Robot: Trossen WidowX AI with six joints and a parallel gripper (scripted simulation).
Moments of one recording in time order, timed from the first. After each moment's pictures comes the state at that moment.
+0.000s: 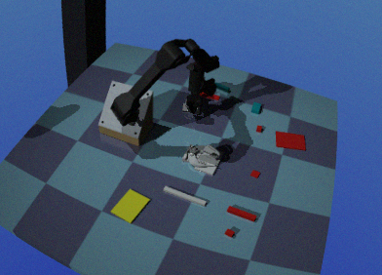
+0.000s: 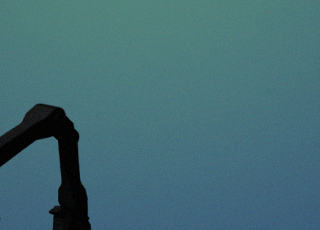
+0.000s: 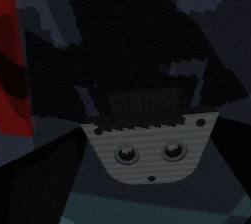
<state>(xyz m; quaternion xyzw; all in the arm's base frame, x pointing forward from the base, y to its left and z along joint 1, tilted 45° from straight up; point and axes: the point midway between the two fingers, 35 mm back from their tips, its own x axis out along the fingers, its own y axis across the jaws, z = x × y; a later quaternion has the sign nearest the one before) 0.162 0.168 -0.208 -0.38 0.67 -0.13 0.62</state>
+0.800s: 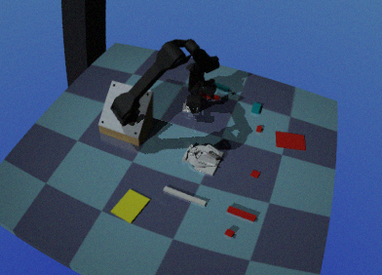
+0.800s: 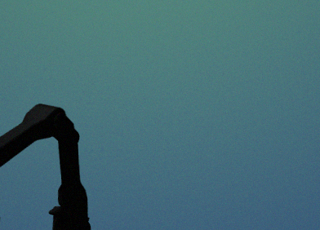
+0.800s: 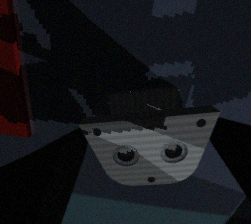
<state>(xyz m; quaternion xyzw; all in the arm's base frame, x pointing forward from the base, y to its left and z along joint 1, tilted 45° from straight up) 0.162 0.167 -0.209 -0.38 0.67 -0.13 0.62</state>
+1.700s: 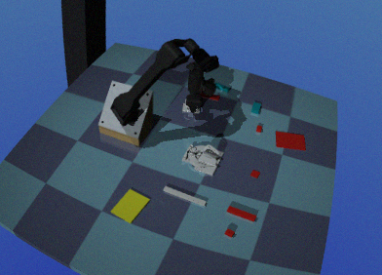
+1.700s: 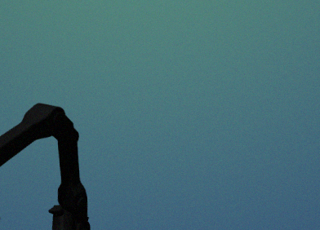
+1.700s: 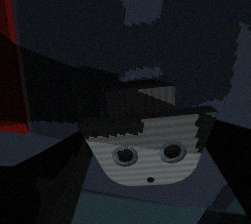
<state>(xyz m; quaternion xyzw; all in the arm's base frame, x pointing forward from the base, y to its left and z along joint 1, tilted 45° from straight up) 0.161 0.167 -0.205 -0.39 0.67 -0.14 0.62</state>
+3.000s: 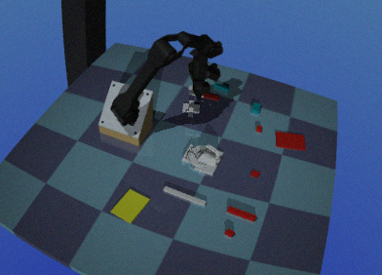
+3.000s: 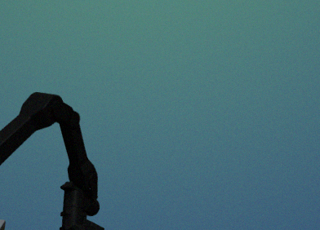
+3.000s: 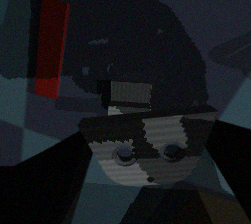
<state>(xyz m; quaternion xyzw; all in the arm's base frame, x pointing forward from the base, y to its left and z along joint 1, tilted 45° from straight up) 0.169 0.214 -0.145 -0.43 0.68 -0.07 0.59</state>
